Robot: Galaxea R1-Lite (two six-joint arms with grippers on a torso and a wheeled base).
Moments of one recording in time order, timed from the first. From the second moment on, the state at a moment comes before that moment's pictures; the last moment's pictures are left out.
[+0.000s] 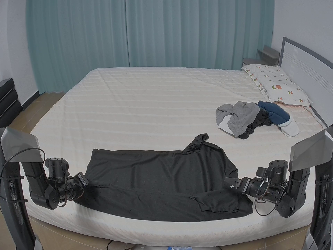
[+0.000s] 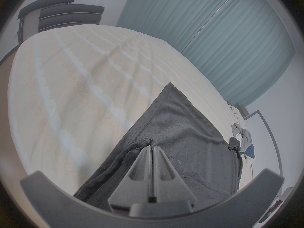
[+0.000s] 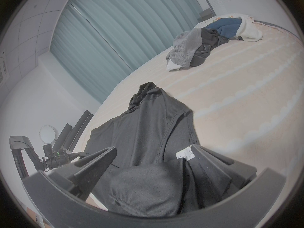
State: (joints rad) left arm 0.06 2.28 -0.41 -1.18 -0.12 -0.66; right arm 0.24 2.34 -0.31 -1.55 0.21 0.55
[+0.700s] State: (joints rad) left arm 0.06 2.28 -0.41 -1.17 -0.12 -0.66; right arm 0.28 2.43 -0.31 -1.55 0.21 0.54
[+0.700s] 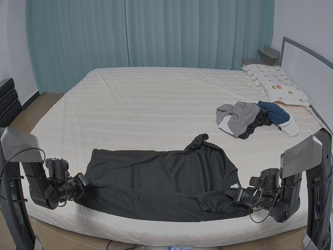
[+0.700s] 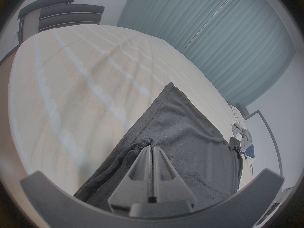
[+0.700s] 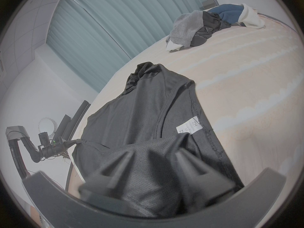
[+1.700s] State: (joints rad) left arm 0.06 2.23 -0.40 -1.17 -0.05 -0.65; right arm 0.21 2.33 -0.34 -1.55 0.21 0.55
